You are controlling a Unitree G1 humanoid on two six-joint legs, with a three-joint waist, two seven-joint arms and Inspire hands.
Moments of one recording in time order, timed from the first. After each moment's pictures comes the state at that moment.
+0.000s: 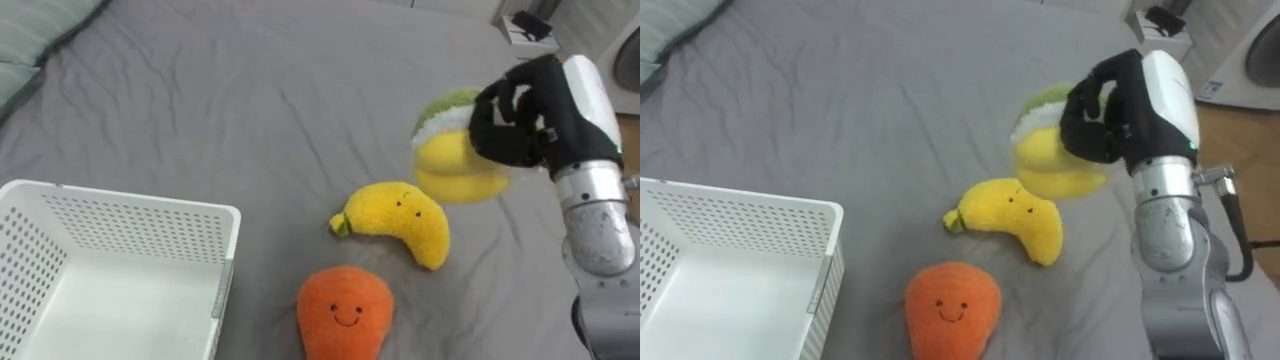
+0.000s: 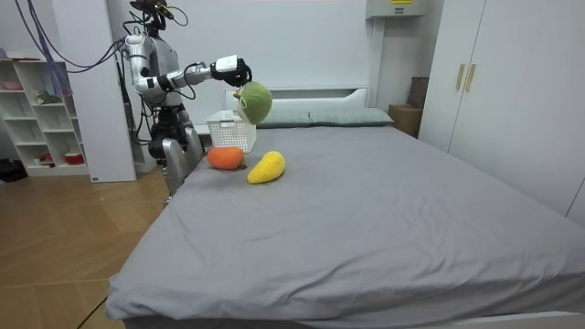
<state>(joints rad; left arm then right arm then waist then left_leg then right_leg) 0.21 0.21 0.25 1.10 -0.10 0.10 0.17 -0.11 -0.40 -0.01 -0.27 -0.46 0.20 0.03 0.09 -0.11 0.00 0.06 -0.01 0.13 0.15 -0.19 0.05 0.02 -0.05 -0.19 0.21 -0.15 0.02</state>
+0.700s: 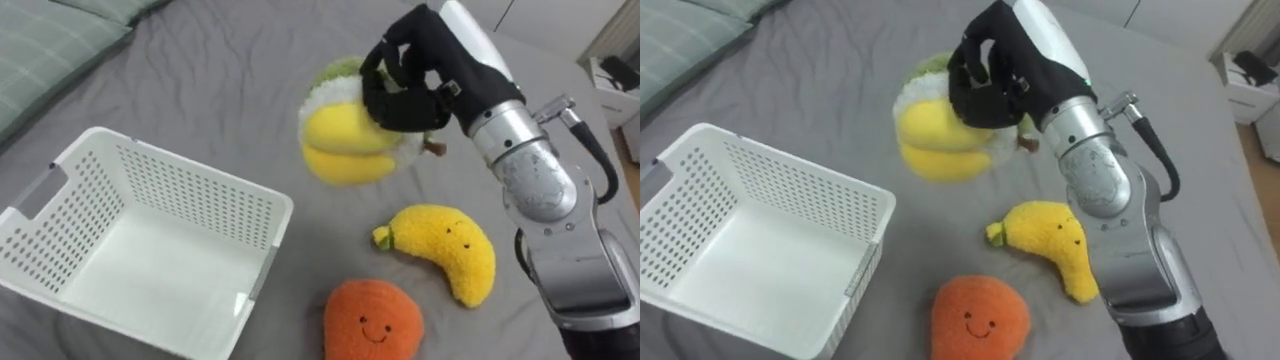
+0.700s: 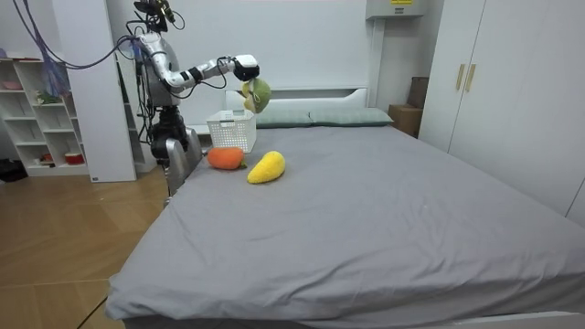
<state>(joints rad) 0.15 0.22 0.23 1.13 -0.08 0.12 0.16 -0.33 -0.39 0.21 -0.29 -0.37 0.25 0.19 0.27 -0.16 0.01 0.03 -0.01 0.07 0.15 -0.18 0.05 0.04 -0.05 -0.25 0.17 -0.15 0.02</state>
